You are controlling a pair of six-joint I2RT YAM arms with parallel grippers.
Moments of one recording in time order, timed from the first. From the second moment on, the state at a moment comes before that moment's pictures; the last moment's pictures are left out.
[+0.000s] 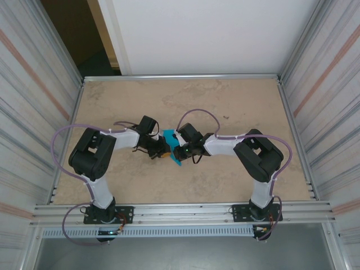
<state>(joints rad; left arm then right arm) -0.45 1.81 0.91 -0.29 0.62 -0.79 0.80 1.86 1.00 -0.14 -0.22 0.38</state>
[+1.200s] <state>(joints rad) -0.46 1.81 0.92 -0.30 0.61 -0.77 0.78 1.82 0.98 -0.13 -0.41 0.63</state>
